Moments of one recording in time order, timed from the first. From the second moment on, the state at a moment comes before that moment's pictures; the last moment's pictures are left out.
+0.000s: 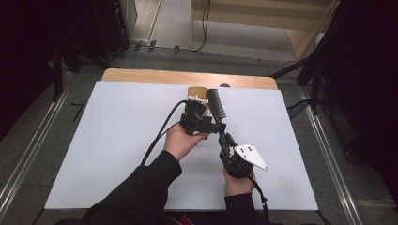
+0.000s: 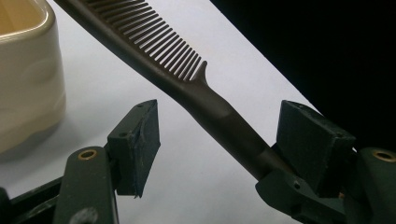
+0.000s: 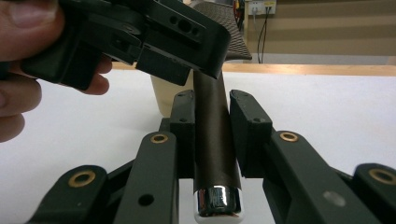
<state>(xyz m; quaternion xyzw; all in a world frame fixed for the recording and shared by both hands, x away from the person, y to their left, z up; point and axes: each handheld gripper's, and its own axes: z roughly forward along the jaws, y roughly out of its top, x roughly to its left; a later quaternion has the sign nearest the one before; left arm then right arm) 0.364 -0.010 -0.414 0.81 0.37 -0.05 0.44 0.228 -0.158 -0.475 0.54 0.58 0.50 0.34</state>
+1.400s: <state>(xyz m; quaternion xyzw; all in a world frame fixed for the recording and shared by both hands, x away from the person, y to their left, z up) 0.367 -0.007 -0.423 0.78 0.40 -0.13 0.47 0.231 -0.151 -0.480 0.54 0.59 0.51 0.32</state>
